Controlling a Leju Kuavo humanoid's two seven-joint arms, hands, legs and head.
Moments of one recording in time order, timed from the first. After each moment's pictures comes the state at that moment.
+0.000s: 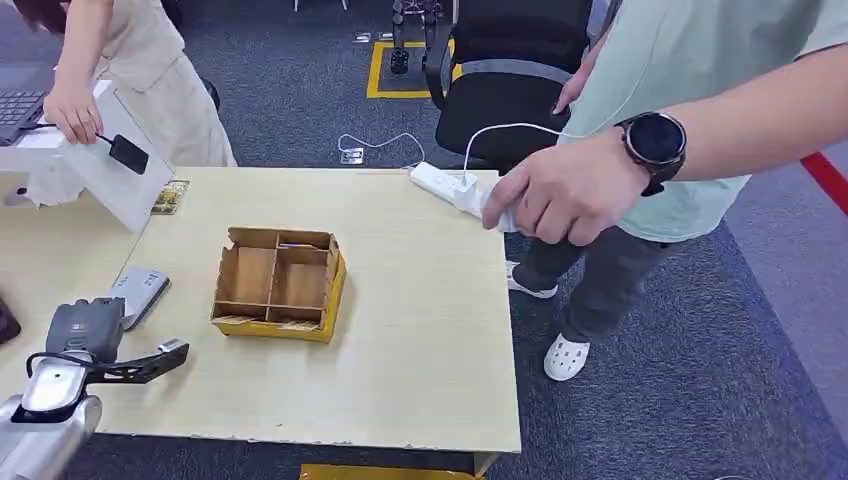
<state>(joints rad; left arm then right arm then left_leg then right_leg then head) -0.24 0.53 -0.10 -0.92 -1.29 0.18 0.10 -0.05 0.07 0.00 -0.20 0.30 -0.33 -0.10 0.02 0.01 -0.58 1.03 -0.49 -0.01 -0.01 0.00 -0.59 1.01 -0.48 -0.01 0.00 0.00</state>
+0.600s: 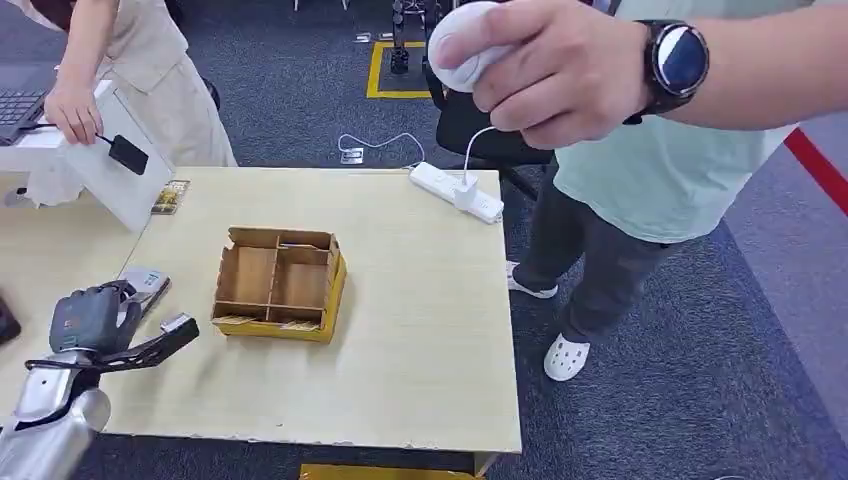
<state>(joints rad) -0.20 0.47 -0.02 -1.01 -0.92 0.40 -0.09 -0.05 0.07 -0.01 -0.20 0.32 -0.34 -0.11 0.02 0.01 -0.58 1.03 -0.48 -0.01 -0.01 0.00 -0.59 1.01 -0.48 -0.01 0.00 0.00</state>
